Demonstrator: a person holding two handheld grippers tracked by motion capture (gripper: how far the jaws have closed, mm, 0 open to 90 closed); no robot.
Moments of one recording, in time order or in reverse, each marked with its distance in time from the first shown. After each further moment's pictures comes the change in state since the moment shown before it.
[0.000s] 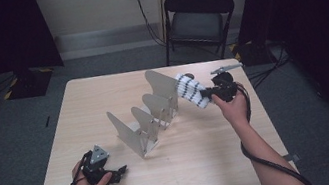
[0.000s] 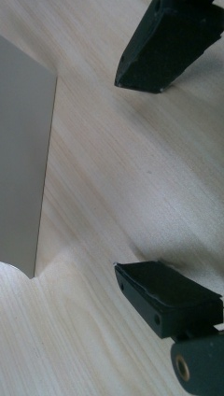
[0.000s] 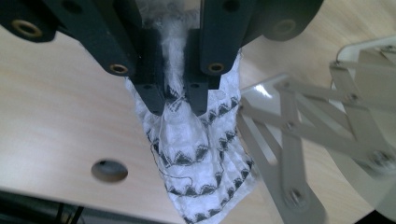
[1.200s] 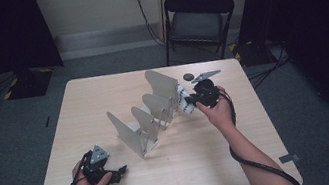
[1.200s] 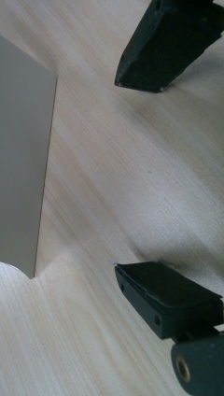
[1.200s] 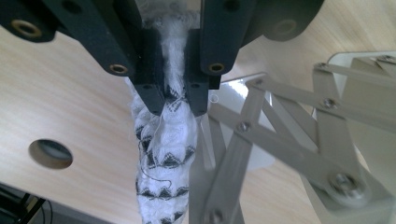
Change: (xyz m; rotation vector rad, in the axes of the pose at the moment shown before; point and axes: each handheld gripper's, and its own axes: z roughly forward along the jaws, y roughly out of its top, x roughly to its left) left arm 0.000 0.000 0.001 -0.003 -0.004 -0.005; right arm 0.033 -0.008 0.042 0.041 0.064 -0.145
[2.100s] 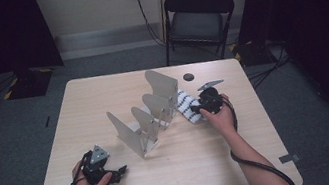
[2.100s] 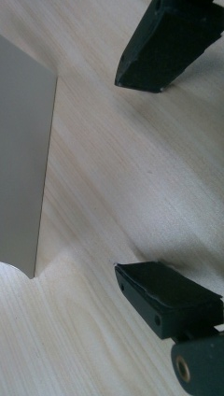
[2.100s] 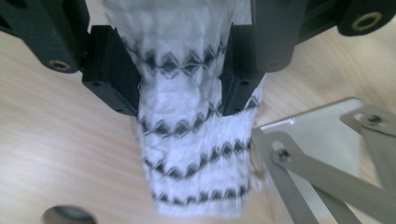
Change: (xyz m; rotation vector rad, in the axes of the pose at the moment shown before) left arm 0.000 0.000 0.000 0.000 0.000 -0.001; right arm -0.033 -0.044 0.043 0.066 -0.076 0.059
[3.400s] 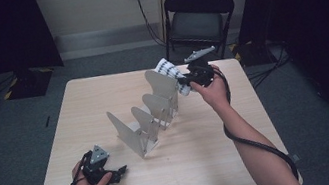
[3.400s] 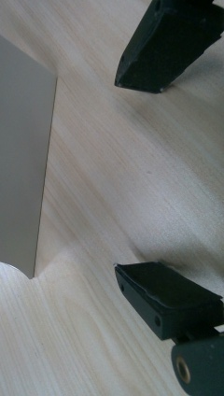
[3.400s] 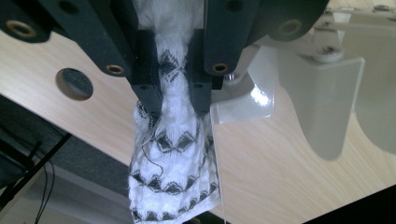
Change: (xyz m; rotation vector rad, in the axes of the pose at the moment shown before) left arm 0.000 0.000 0.000 0.002 -0.002 0.000; right arm 0.022 0.103 -0.060 -0.128 0.104 -0.145
